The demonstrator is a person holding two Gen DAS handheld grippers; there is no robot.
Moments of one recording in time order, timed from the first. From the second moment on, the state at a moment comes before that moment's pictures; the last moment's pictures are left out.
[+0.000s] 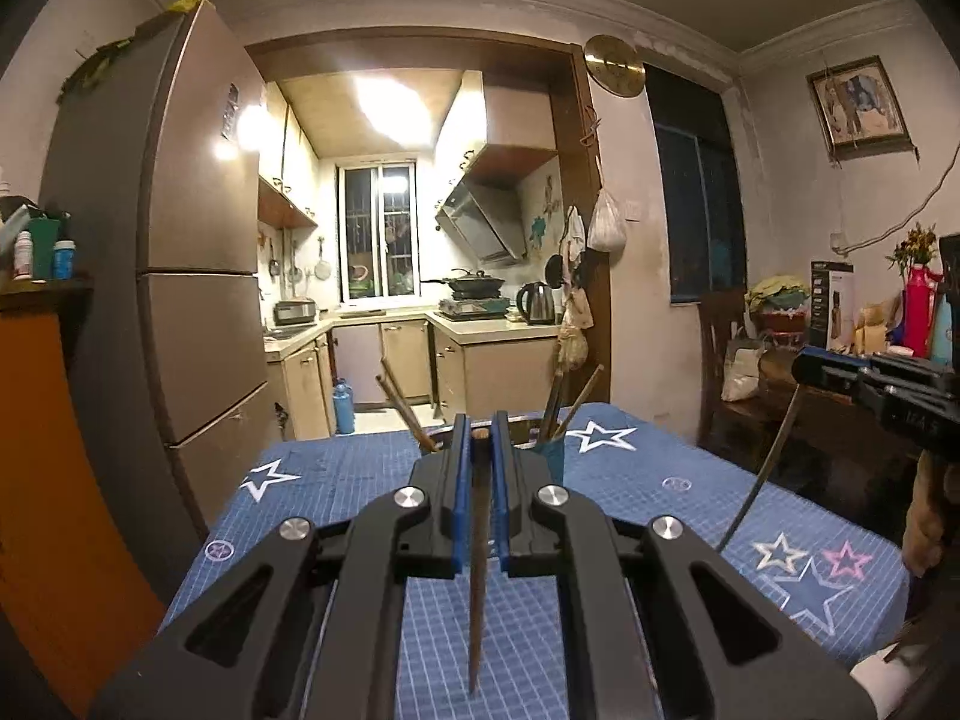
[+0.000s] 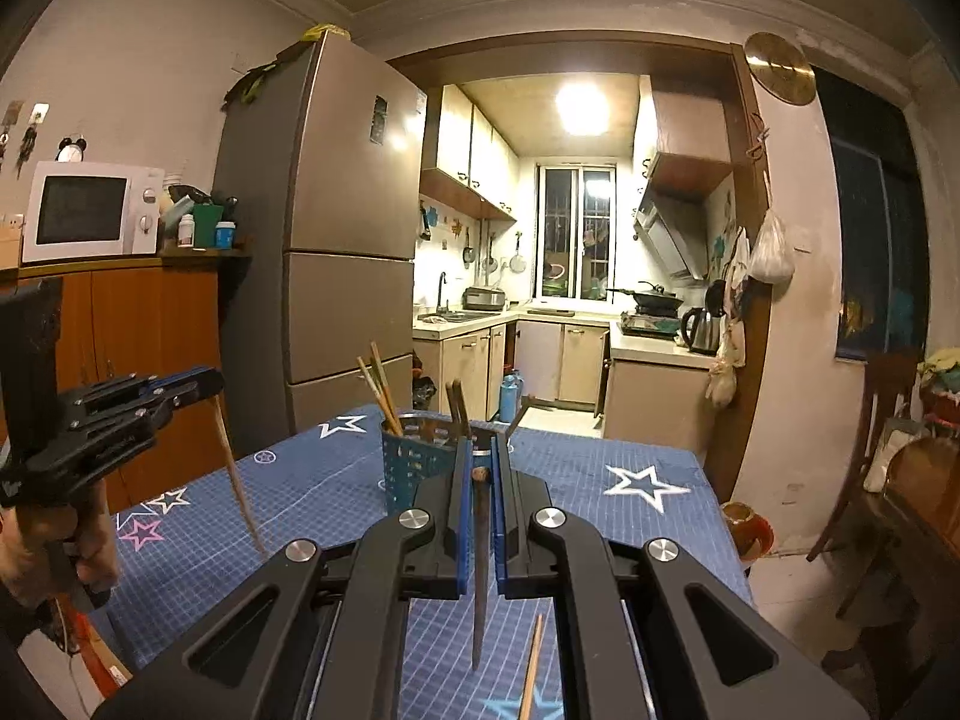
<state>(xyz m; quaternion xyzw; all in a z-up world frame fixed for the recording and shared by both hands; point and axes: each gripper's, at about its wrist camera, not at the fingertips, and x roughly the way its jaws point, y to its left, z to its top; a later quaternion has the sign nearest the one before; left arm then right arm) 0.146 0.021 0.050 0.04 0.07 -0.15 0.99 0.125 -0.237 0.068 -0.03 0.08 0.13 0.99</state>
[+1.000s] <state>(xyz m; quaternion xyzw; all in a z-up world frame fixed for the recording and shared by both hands) 0.201 0.019 0.148 0.00 0.01 -0.17 0.99 0.188 -0.221 0.216 -0.03 0.05 0.16 0.98</state>
